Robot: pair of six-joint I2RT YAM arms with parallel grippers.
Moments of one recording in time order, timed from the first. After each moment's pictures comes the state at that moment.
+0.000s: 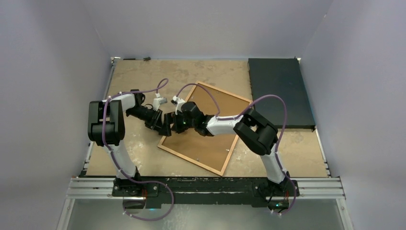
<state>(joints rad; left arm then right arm) 0.05 1.90 1.11 -0.90 0.83 0.69 0.95 2.10 1.27 0.34 -0.33 0.66</state>
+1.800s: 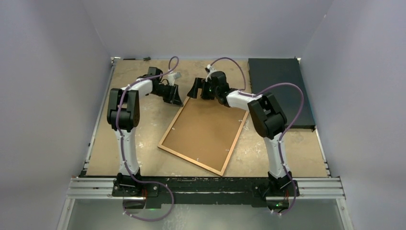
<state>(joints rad) -0.11 2.21 1.57 -0.56 0.86 0.21 0.53 2.19 1.48 0.17 -0.32 0.58</state>
